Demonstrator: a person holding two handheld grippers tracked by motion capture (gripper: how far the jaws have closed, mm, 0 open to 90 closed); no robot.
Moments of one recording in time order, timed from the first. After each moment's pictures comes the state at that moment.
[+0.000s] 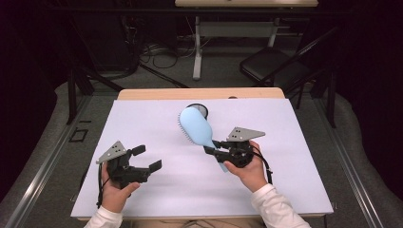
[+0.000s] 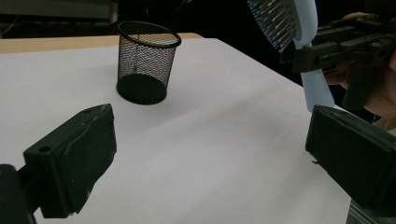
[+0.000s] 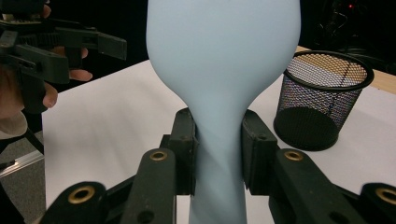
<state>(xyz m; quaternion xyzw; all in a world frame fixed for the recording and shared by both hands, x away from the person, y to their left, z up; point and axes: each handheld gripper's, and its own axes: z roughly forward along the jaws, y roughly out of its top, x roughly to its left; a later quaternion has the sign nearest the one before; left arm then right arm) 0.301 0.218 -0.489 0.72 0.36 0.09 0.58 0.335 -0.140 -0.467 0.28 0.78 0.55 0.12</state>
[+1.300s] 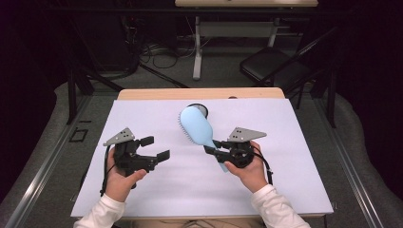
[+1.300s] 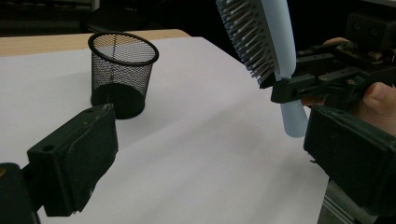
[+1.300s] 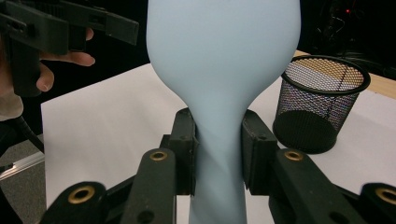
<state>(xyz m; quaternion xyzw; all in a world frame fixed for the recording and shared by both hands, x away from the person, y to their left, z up) 0.321 0.195 -0.451 0.73 0.37 0.05 0.57 0.332 -0.141 -0.466 0.28 0.77 0.55 0.12</state>
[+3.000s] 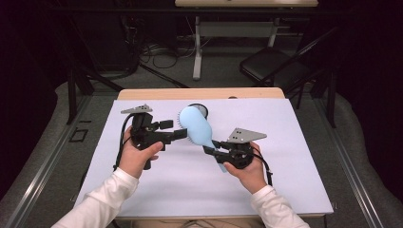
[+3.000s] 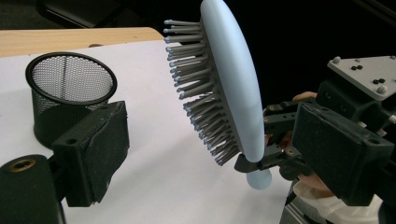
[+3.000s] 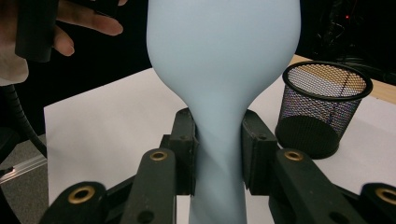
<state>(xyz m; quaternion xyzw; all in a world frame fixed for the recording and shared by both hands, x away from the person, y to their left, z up) 0.363 0.151 -0.407 0.73 0.37 -0.03 0.57 0.329 -0.139 -0.464 0.28 0.77 0.56 0.13</state>
